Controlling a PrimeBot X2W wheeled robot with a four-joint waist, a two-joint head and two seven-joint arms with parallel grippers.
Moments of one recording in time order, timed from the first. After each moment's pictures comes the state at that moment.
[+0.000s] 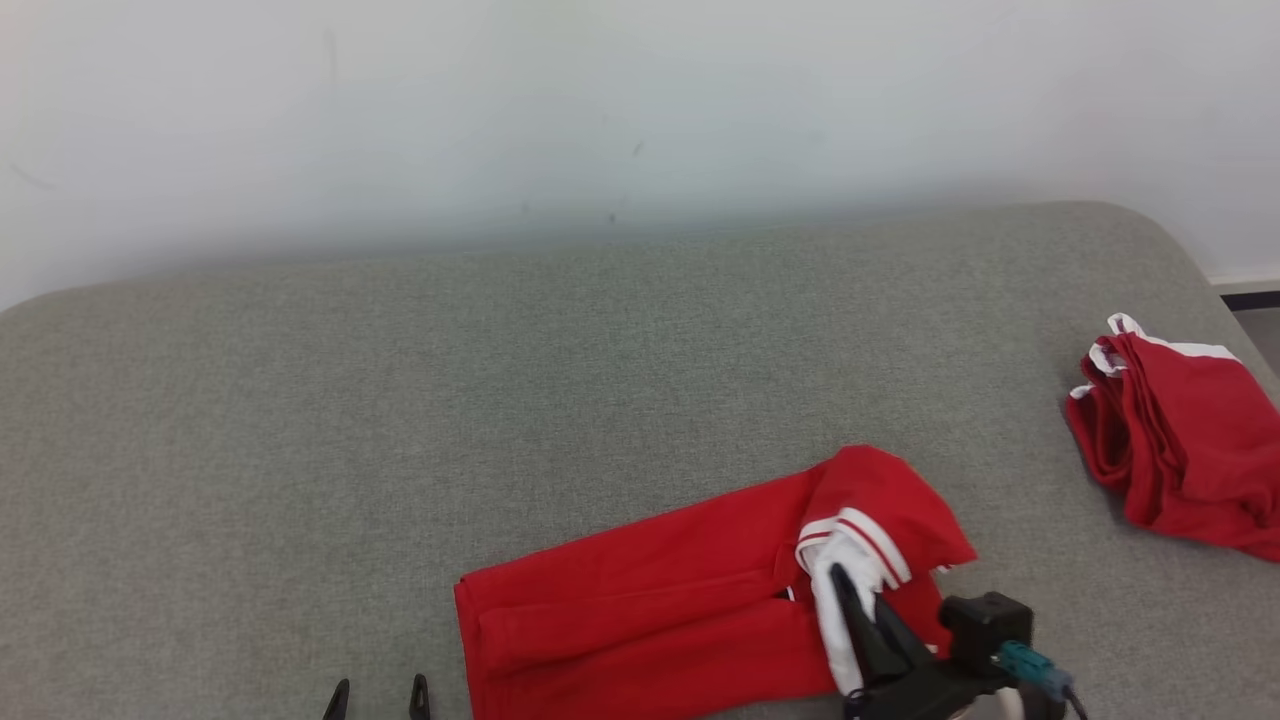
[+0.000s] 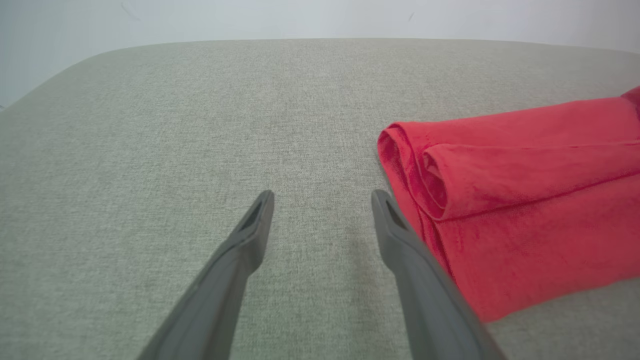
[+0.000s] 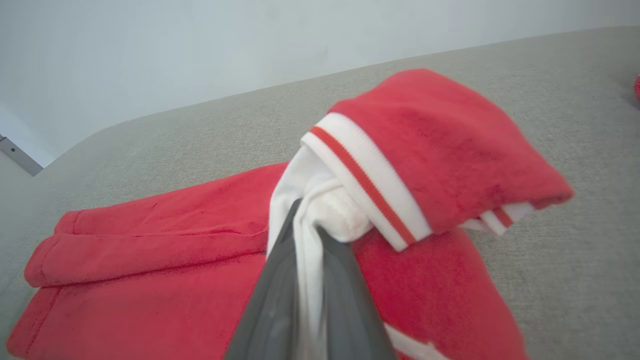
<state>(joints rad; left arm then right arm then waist) 0.02 0.05 -0.09 0.44 -0.13 0.02 -0.26 -0.20 -0.13 0.29 0.58 0.39 0.13 -0.25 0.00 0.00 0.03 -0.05</state>
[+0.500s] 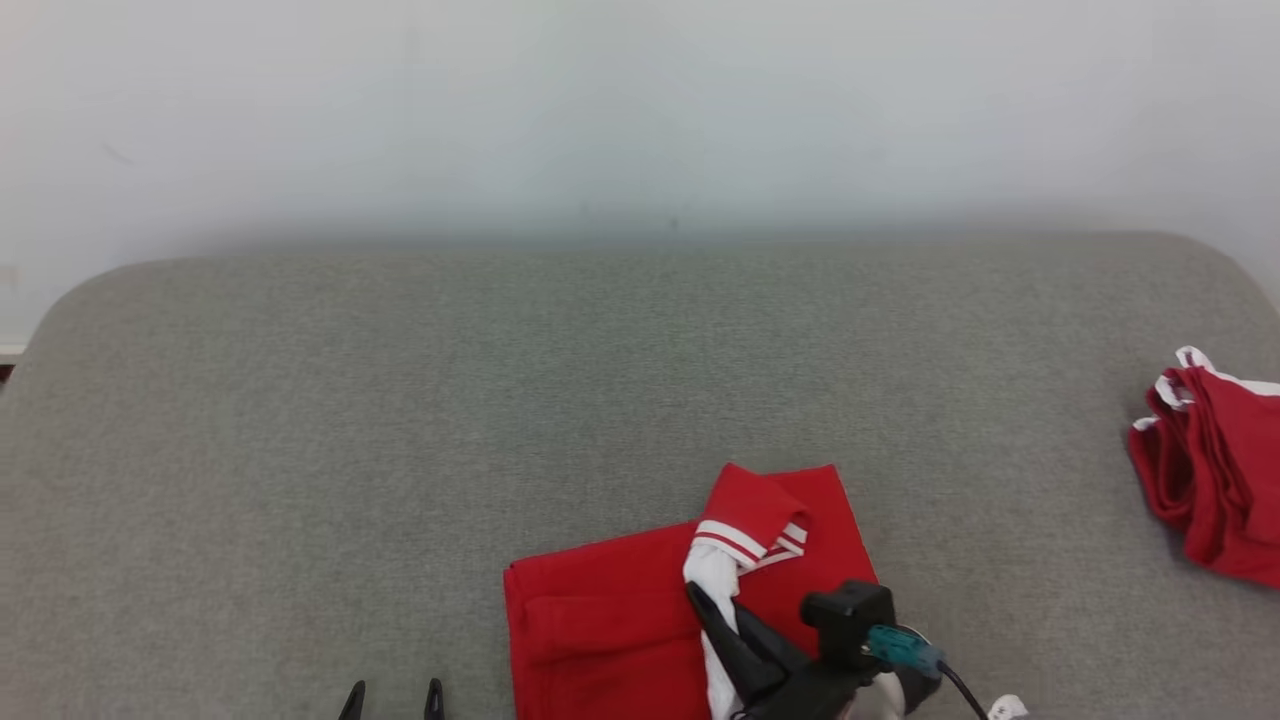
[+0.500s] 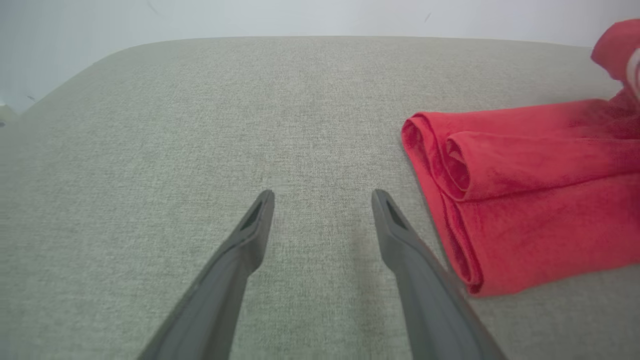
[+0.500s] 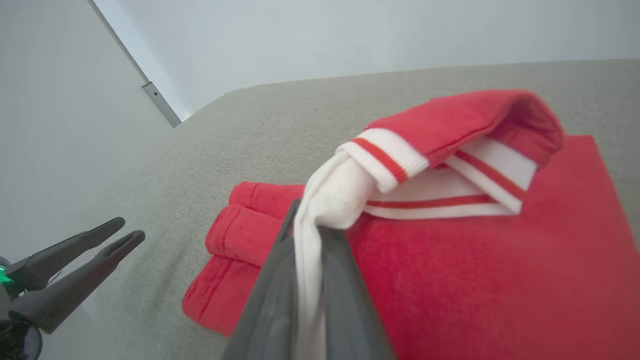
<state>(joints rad) 0.01 0.05 -0.10 0.45 -0.11 0.00 -0.26 -0.26 -0.12 0.57 0.49 0.47 0.13 -0.14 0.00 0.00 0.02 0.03</state>
